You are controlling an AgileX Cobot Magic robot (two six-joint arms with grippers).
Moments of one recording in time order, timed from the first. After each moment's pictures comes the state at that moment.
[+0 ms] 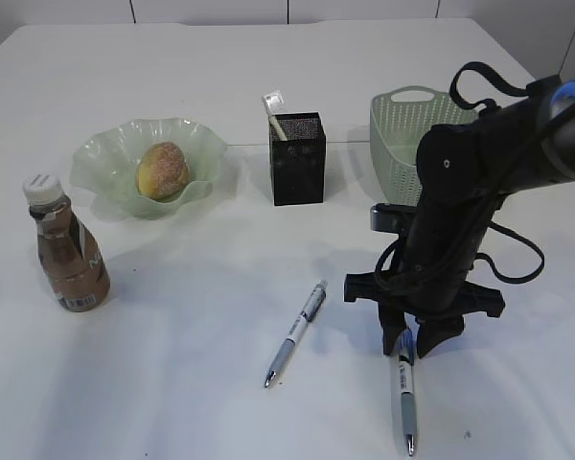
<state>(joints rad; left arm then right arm) -0.18 1.25 -0.98 -0.02 0.79 -0.16 0.37 2.01 -1.20 0.14 0.85 0.40</state>
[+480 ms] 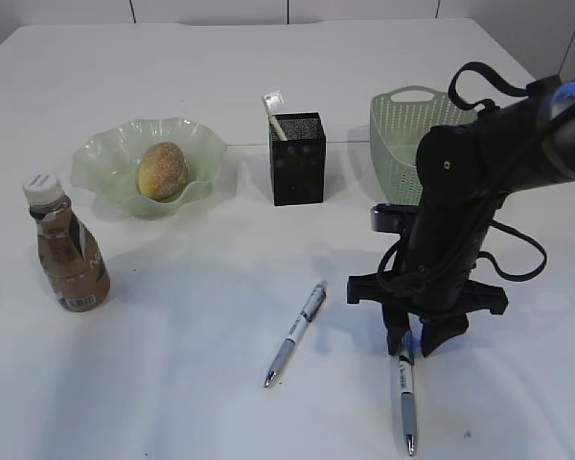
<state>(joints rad) -0.18 1.25 -0.98 -0.02 0.79 -0.16 0.37 2.01 -1.20 0.12 0.85 0.40</state>
